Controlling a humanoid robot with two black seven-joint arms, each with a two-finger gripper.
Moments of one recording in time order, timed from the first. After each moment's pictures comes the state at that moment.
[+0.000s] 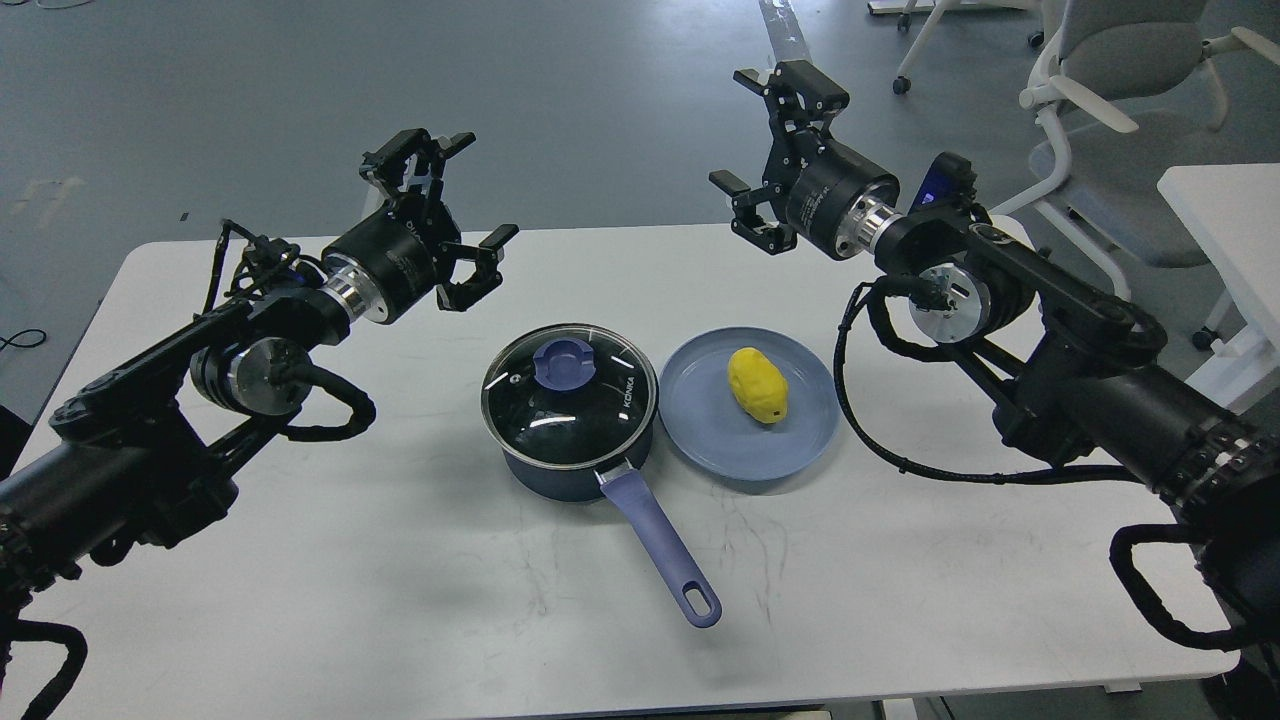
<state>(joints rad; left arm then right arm) -0.79 0.37 -0.60 -0.99 0.04 -0.22 -0.17 0.91 -0.23 0.66 0.93 -0.27 0.13 0.06</state>
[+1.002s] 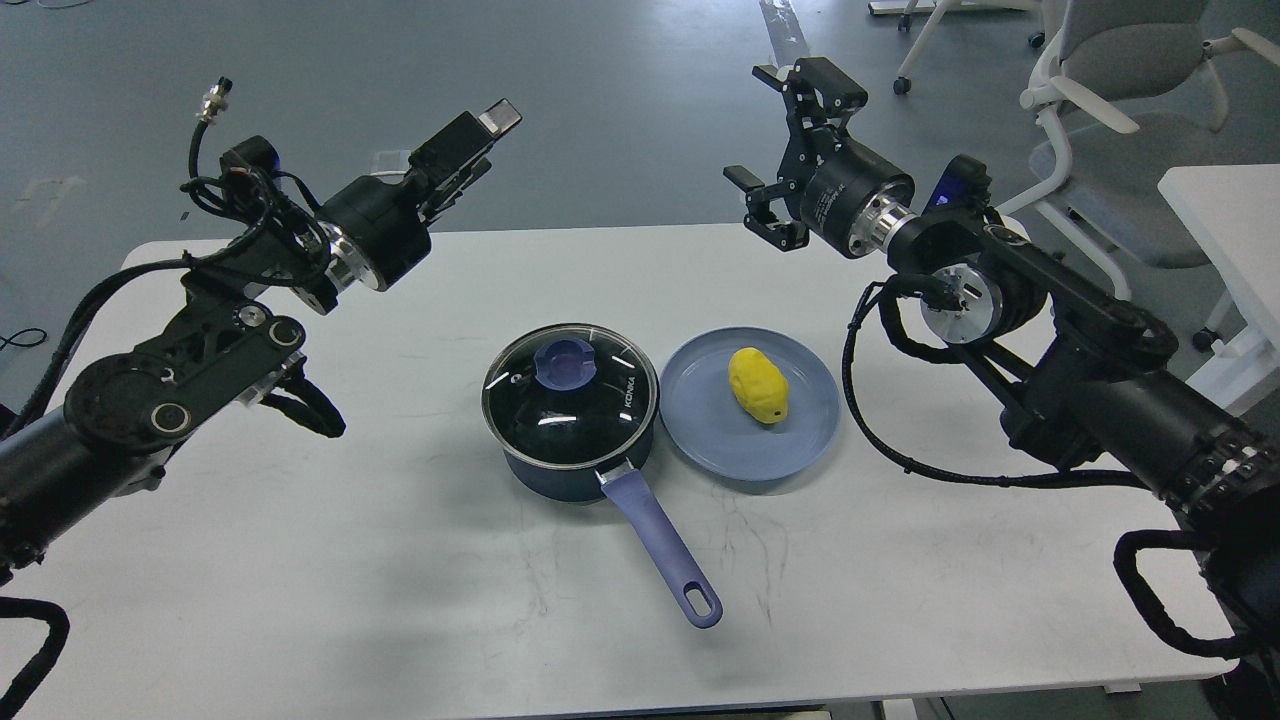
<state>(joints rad) -0.85 0.39 -0.58 -0.99 1.22 0.07 -0.47 0.88 -0.24 0.71 0.92 -0.27 0.13 0.07</state>
